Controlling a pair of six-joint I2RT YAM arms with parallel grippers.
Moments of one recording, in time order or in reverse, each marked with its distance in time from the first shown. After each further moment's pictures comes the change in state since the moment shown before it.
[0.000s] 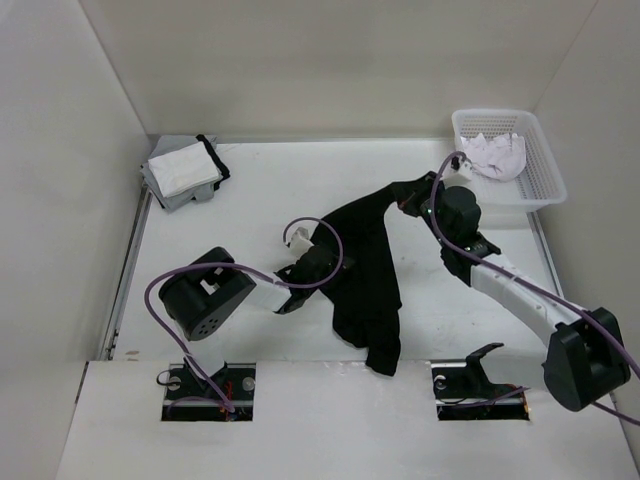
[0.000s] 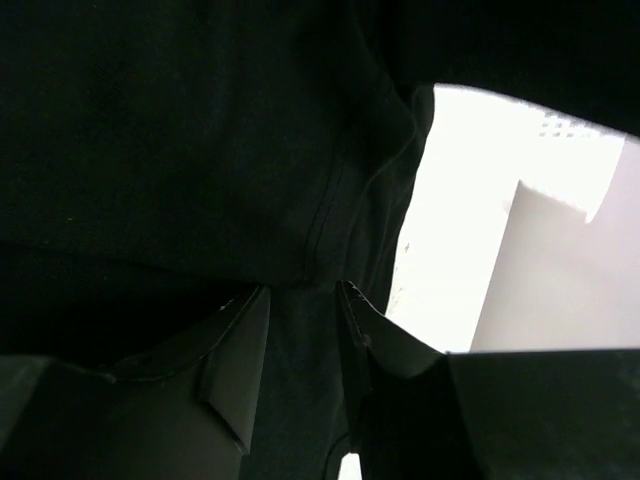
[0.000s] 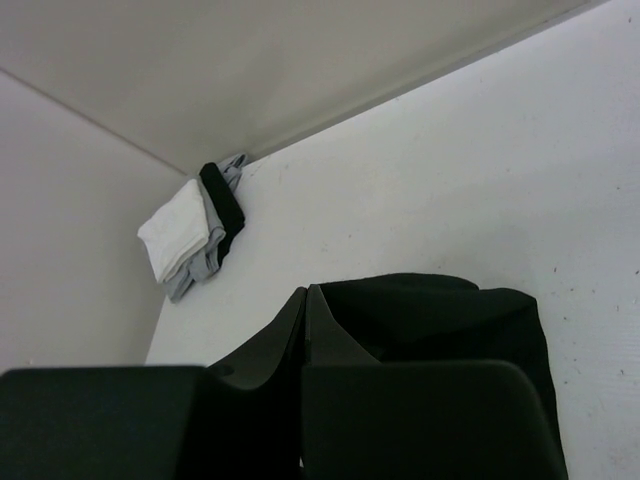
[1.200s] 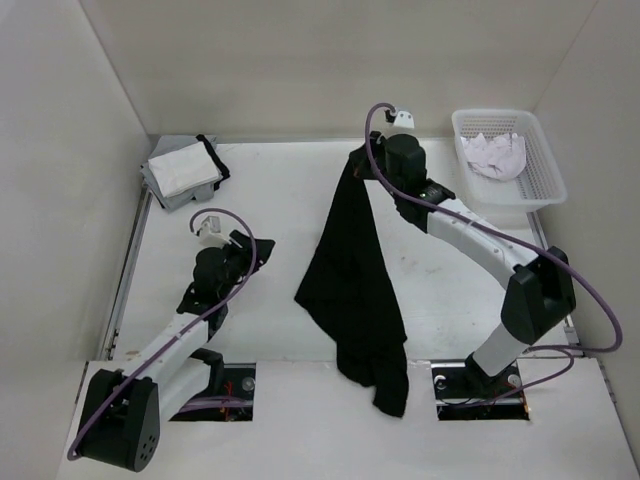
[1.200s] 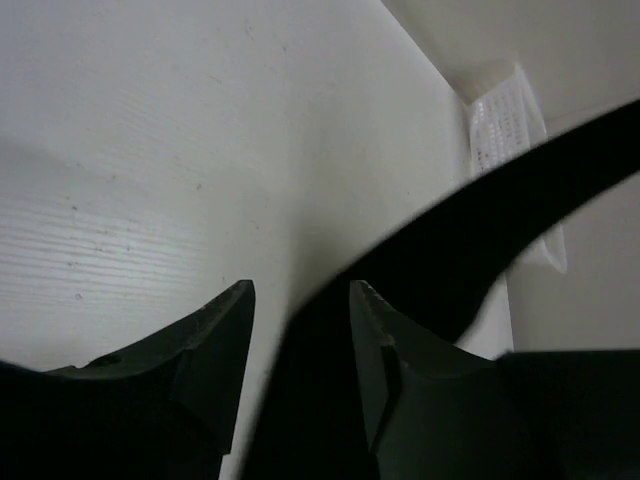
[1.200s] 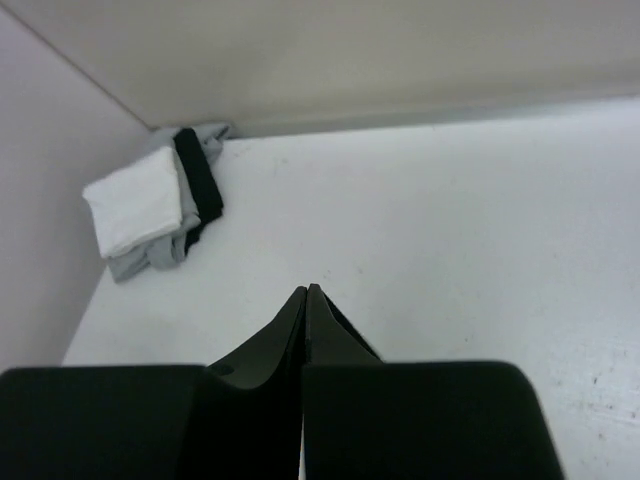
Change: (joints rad) left arm 0.609 -0.851 -0.375 -0.176 0.325 0.522; right arm 0.150 0.366 0.574 -0.266 0.079 -0.264
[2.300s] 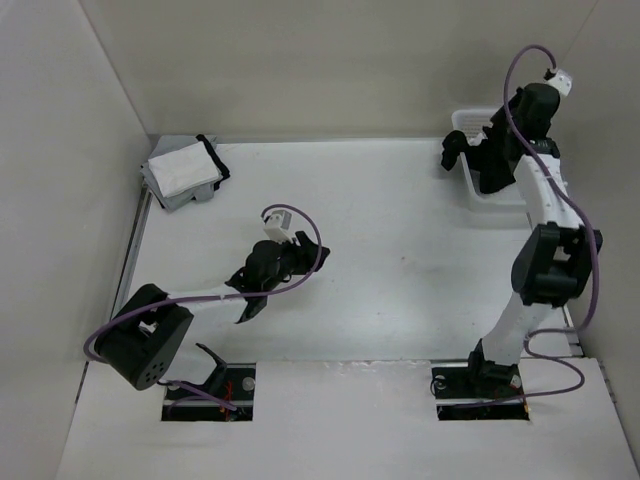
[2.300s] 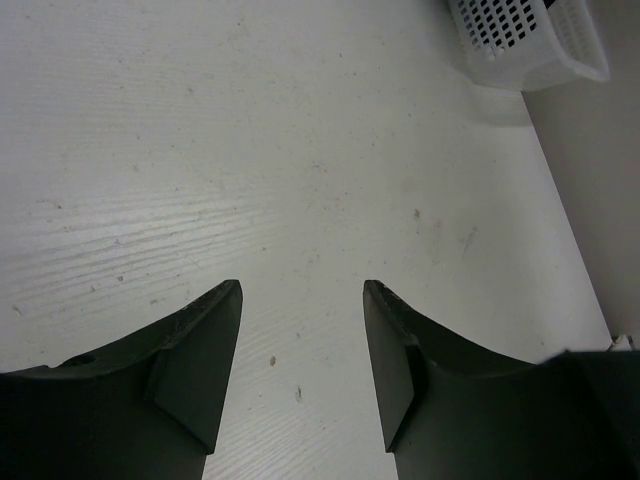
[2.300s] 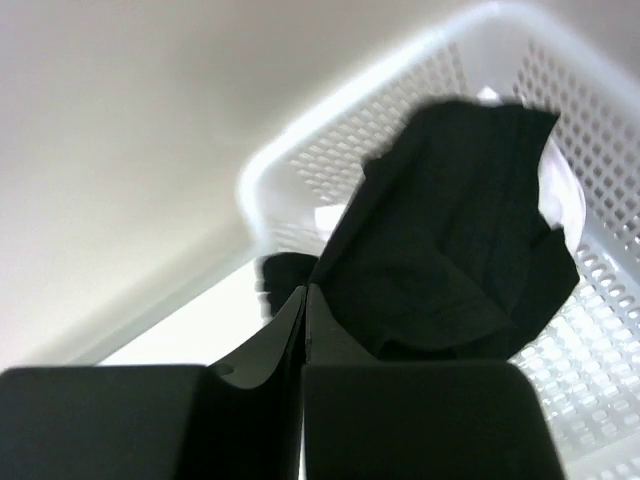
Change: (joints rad) left arm -0.397 0.451 0.149 0.289 -0.086 0.206; right arm -0.747 0.323 0.382 -0.196 -0.068 -0.005
